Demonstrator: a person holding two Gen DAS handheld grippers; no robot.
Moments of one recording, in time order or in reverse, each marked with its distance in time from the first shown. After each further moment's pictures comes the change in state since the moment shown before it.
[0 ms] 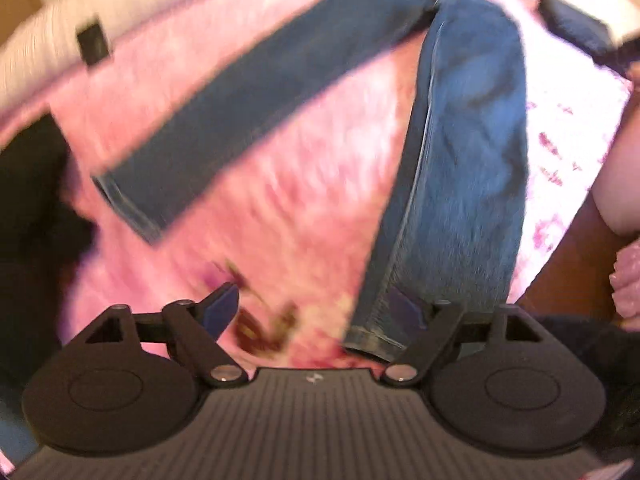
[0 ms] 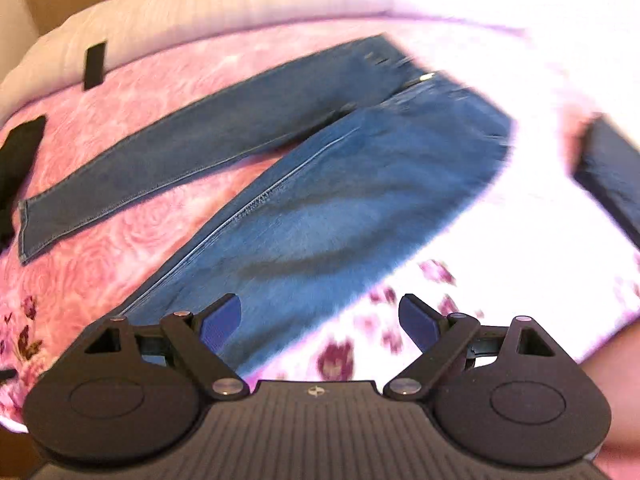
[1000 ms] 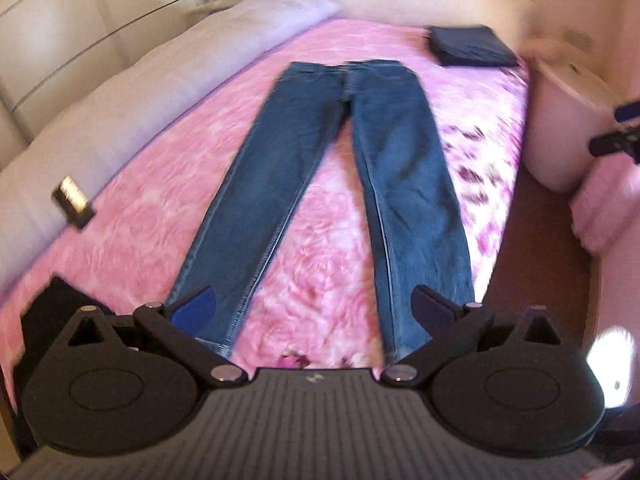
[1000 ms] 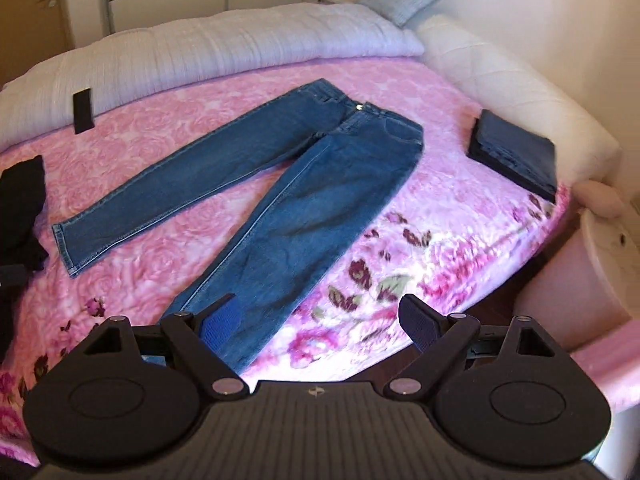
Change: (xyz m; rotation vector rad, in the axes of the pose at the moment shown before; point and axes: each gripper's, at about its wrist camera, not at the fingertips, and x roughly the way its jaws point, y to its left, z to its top) left arm -0.129 0.049 0.020 0.384 -0.223 -0.117; right arm -0.186 0.173 -0.098 0.181 -0.106 -0.239
